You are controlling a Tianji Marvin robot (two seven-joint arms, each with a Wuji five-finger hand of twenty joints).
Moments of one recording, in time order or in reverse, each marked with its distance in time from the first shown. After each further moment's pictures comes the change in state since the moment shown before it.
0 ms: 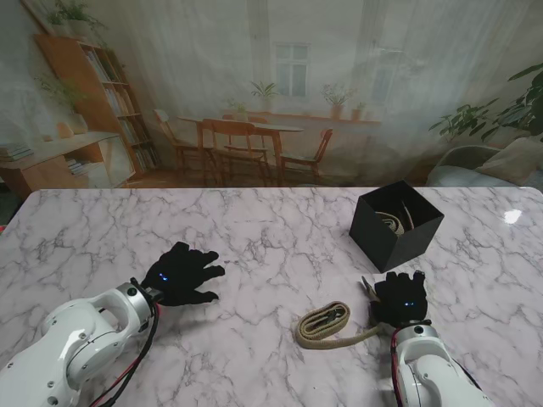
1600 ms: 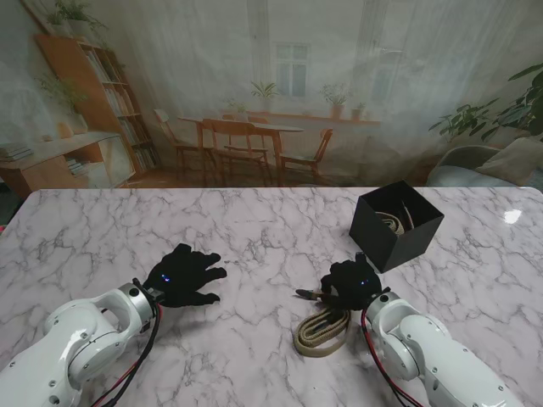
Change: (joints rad) left arm -0.007 0.001 0.011 0.005 -0.008 -0.007 -0.009; right arm 0.228 0.037 -0.161 0.053 -0.006 -0.377 0.183; left_hand 0.000 0.000 0.000 0.000 0.000 0.000 0.001 0.000 0.000 0.000 0.000 0.000 0.000 0.000 0.000 0.000 0.000 0.000 -0.001 0.000; right_hand -0.170 0.303 -0.217 0.061 -0.157 -0.181 -0.265 0.029 -0.037 -0.039 -0.046 -0.012 -0.008 -0.029 0.031 0.027 -0.007 0.007 -0.019 0.003
